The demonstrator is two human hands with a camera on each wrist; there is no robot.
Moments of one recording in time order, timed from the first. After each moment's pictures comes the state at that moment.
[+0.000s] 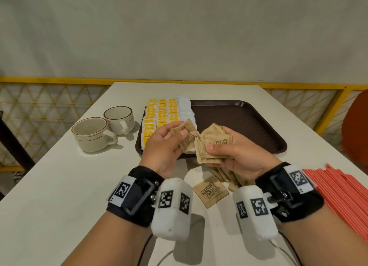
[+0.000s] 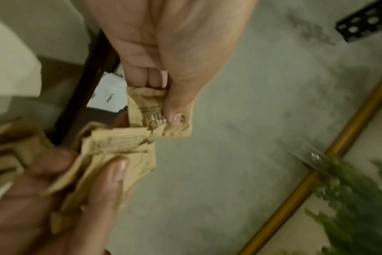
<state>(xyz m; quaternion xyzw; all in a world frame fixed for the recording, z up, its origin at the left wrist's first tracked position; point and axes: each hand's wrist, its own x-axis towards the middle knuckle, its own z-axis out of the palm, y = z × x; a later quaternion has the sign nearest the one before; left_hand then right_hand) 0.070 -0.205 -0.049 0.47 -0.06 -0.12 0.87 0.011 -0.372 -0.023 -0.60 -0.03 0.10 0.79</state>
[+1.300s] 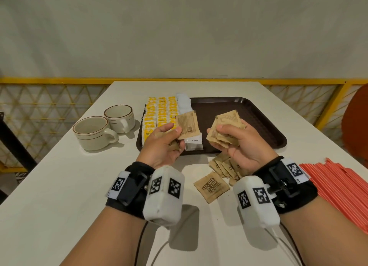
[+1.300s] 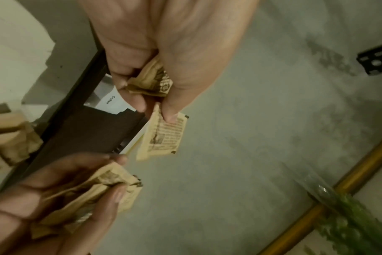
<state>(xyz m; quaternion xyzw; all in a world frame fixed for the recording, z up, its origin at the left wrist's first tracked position) 0.073 -0.198 -0.042 0.42 0.02 -0.18 0.89 0.020 -0.376 -0.026 -0.51 0.09 -0.06 0.86</state>
